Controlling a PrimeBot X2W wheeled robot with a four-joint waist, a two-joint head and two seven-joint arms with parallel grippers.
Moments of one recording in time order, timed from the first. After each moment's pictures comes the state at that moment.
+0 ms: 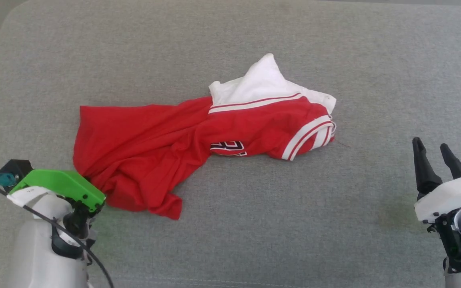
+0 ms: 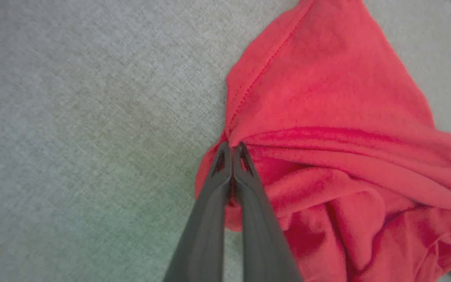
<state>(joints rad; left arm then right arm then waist) -0.31 0.18 0.11 0.26 -0.67 0.32 0.47 -0.18 -0.06 -0.26 0.08 0.32 0.13 0.21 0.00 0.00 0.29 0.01</state>
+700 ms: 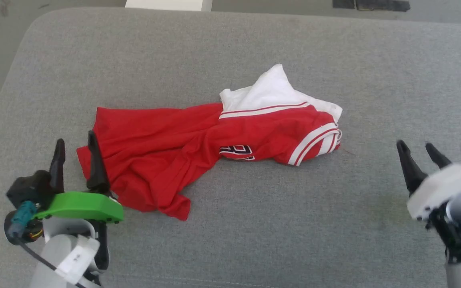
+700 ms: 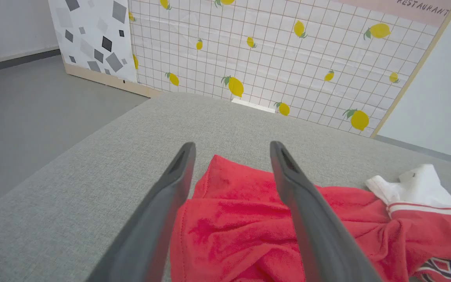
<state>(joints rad) -0.20 0.18 -0.01 0.12 -0.40 0.08 -0.22 -0.20 -0.12 -0.18 0.08 0.31 0.13 0.35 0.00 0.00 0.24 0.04</state>
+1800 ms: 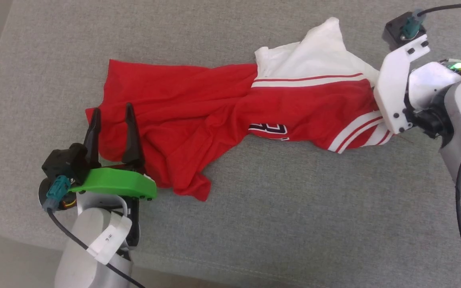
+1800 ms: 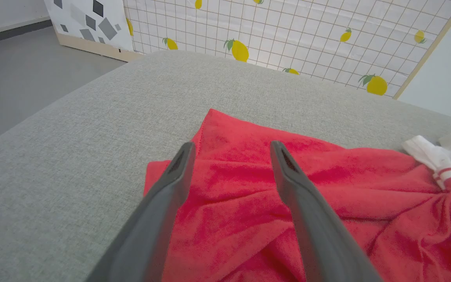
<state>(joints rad) -0.31 0.09 -0.08 0.17 -0.34 0.04 -0.25 -0.86 -0.39 0.43 0.42 0.32 0.12 0.94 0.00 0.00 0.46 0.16</state>
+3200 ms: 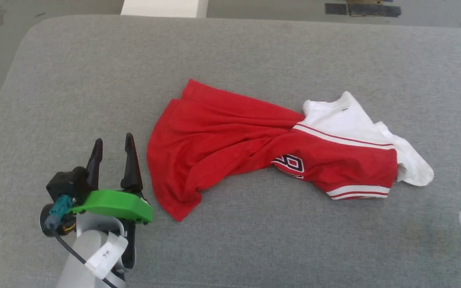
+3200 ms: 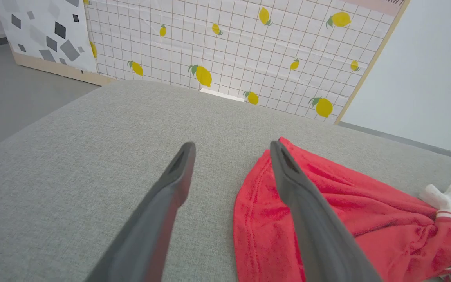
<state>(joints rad) -0.24 0.11 -0.07 0.22 -0.36 0.02 -0.24 -0.15 -0.07 -0.45 0.02 0.33 0.13 0.31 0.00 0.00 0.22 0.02</state>
